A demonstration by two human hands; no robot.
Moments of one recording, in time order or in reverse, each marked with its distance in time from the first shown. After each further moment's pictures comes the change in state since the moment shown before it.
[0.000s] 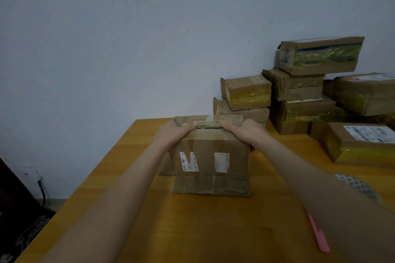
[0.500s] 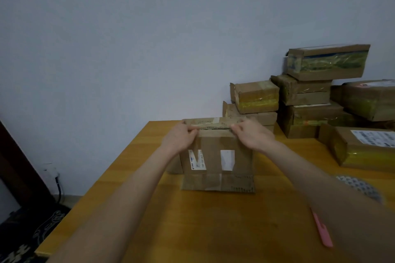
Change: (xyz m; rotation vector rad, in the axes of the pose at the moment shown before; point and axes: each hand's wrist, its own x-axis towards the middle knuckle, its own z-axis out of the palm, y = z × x) left_hand -0.036 -0.003 -0.006 0.308 0.101 0.258; right_hand -0.025 -0.004 0.001 -0.216 0.072 -0.342
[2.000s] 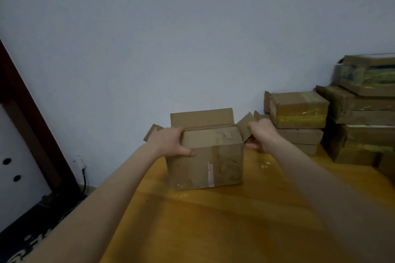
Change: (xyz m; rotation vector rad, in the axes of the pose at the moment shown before) left_hand 0.017 -0.083 -0.063 0.397 -0.101 -0.054; right_hand 0.078 -0.065 0.016 0.902 -0.044 0.389
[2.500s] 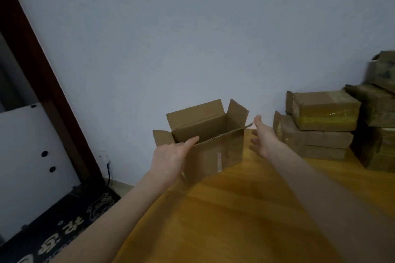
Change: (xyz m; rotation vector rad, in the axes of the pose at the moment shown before) left_hand -0.057 -0.021 0.044 0.184 0.535 0.138; right_hand 0.003 0.012 0.043 0.403 -0.161 0.086
